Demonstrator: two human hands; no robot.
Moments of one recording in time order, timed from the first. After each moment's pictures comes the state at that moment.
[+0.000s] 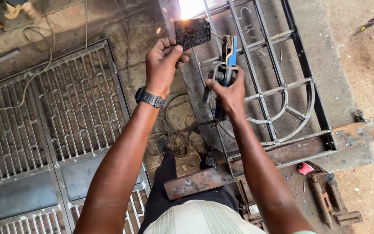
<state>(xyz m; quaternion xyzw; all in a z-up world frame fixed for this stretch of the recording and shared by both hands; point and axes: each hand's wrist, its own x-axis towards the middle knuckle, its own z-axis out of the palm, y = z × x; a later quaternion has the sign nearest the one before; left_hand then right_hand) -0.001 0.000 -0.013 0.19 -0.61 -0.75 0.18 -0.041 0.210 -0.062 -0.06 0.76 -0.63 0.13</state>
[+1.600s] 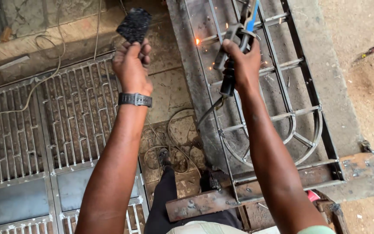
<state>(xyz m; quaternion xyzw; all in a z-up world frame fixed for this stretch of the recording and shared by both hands) -0.010 -0.094 0.007 0.31 -0.44 -0.75 0.38 -0.152 0.141 -0.016 -0.09 0.65 -0.75 0.12</state>
